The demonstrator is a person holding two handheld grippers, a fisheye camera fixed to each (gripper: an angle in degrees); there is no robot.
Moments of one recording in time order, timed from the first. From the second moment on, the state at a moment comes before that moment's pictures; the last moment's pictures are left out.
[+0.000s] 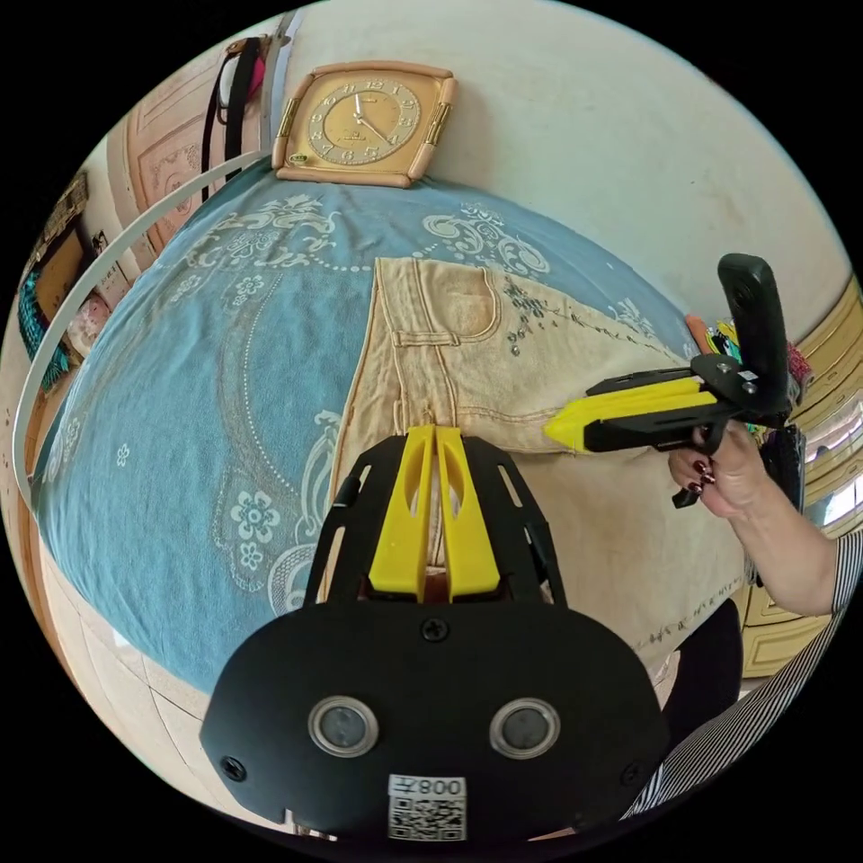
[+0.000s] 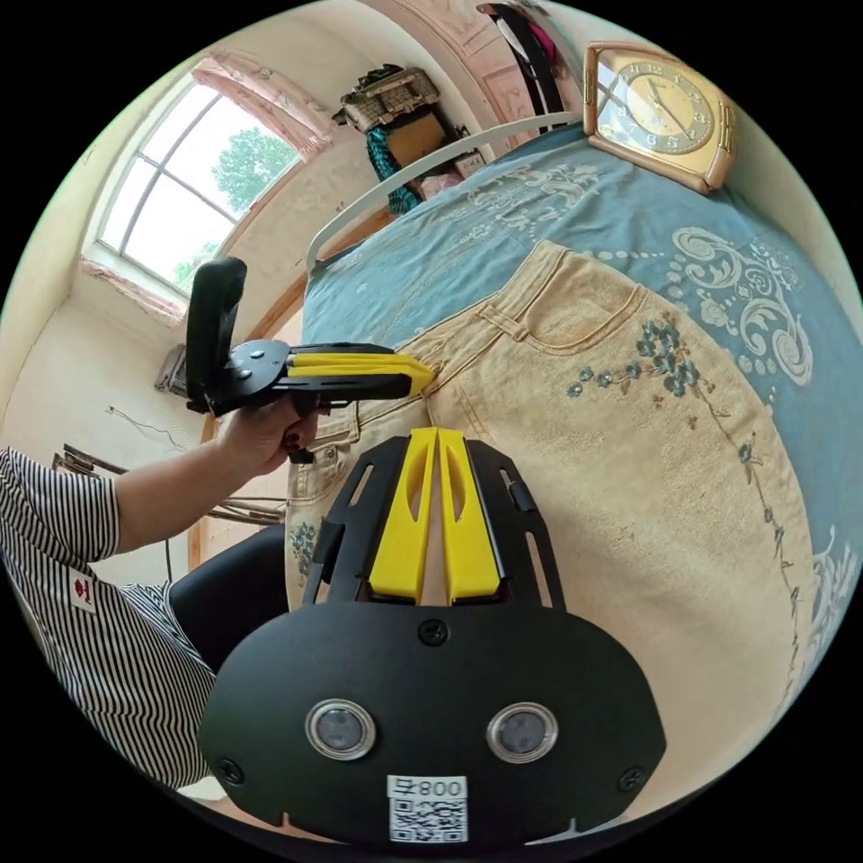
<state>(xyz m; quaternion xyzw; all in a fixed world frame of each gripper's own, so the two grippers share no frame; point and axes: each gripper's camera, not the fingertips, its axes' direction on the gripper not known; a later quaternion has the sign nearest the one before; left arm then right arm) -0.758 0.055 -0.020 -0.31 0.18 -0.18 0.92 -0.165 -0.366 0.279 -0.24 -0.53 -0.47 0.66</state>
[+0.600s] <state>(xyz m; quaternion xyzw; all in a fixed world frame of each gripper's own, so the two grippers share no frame) -0.743 0.020 0.002 -0.31 0.18 -0.13 0.92 -0.148 -0.349 0.281 -0.23 -0.43 -0.50 0.71</state>
